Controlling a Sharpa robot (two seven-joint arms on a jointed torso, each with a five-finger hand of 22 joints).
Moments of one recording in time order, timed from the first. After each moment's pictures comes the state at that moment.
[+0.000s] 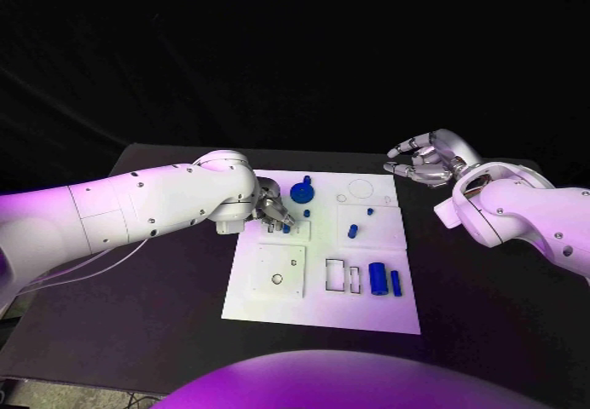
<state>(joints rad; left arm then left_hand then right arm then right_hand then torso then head) 1.24 -0.63 -0.10 1.37 -1.05 0.21 -0.61 0.89 -0.19 0.53 0.17 0.26 0.91 0.03 0.63 0.96 1.34 -0.04 0.99 1.00 1.47 -0.09 1.54 1.31 0.03 1.47 0.02 1.51 1.31 1.25 -0.88 -0.13 1.50 -0.84 -0.54 -0.02 1.22 -0.21 0.45 0.13 0.28 0.88 0.15 0.18 0.43 1.38 0.07 1.36 1.31 1.47 0.00 1.56 1.31 0.03 1.47 0.11 1.43 1.31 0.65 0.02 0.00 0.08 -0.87</state>
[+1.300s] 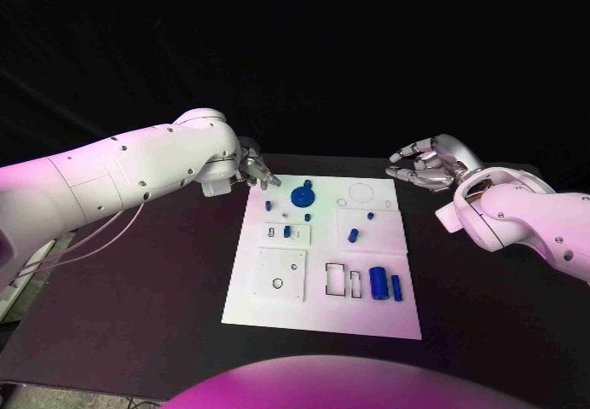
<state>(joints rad) 1.31 -0.62 -0.02 1.19 -1.07 0.23 -0.60 0.99 -0.19 0.44 0.24 0.32 0.86 0.05 0.56 0.90 1.31 -0.03 0.98 0.99 1.46 -0.09 1.53 1.31 0.03 1.47 0.02 1.49 1.31 1.24 -0.88 -0.13 1.49 -0.84 -0.54 -0.02 1.22 -0.21 0.45 0.13 0.28 0.88 0.15 0.18 0.43 1.38 0.07 1.36 1.31 1.47 0.00 1.56 1.31 0.03 1.47 0.11 1.43 1.31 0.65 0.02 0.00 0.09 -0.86</state>
